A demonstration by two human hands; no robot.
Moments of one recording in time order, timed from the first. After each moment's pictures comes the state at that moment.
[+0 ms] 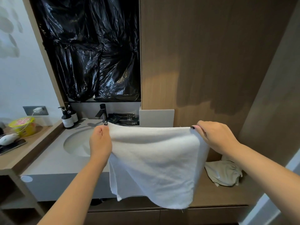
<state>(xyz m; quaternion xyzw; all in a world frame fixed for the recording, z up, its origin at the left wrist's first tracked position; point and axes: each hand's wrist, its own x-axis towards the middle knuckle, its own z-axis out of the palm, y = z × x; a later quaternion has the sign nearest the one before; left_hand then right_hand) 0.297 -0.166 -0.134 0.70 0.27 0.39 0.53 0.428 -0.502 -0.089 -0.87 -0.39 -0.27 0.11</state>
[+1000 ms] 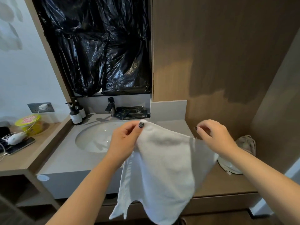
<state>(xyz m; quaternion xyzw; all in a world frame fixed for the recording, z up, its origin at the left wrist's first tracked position) 0.267 -0.143 -0.122 0.75 0.02 0.27 0.61 0.401 -0.417 -0.136 -0.90 -0.27 -0.16 0.29</state>
